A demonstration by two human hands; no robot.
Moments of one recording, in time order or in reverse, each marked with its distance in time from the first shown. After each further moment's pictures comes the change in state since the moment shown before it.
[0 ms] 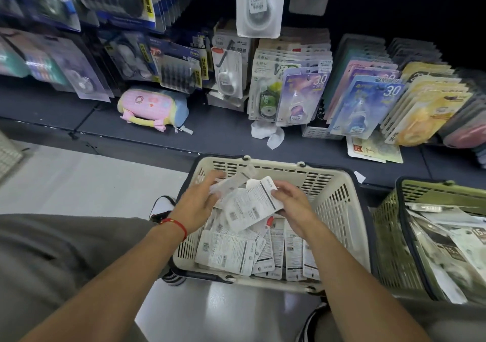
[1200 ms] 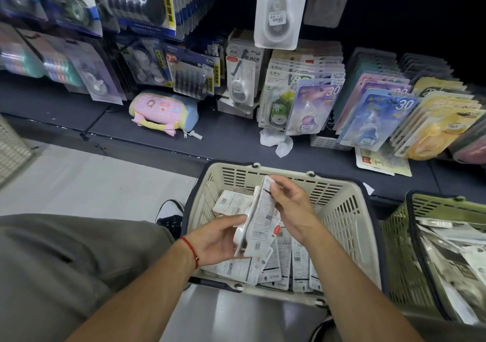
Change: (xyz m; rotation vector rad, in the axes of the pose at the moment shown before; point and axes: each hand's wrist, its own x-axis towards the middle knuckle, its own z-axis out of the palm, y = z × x) left_hand -0.019 0.006 0.035 -1.469 -0.646 -0.477; right_hand -0.016 -0.026 0.031 0.208 -0.198 -0.242
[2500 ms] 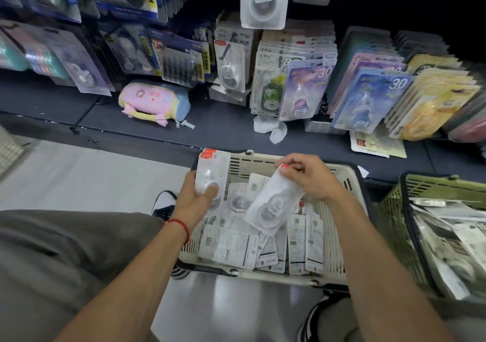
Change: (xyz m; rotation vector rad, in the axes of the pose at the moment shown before) left_hand -0.006 0.023 -0.012 0.630 0.858 0.471; right_hand 0.014 -0.053 -0.052 -0.694 -0.071 -0.062
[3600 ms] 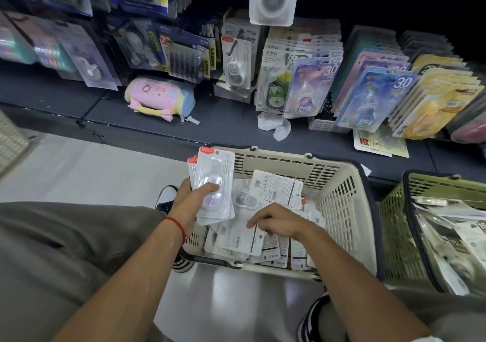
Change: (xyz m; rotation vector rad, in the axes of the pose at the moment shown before) left_hand -0.004 -0.009 -0.012 -0.334 0.013 -0.263; right_hand -0.032 0.046 0.088 -0.147 -0.484 0.321
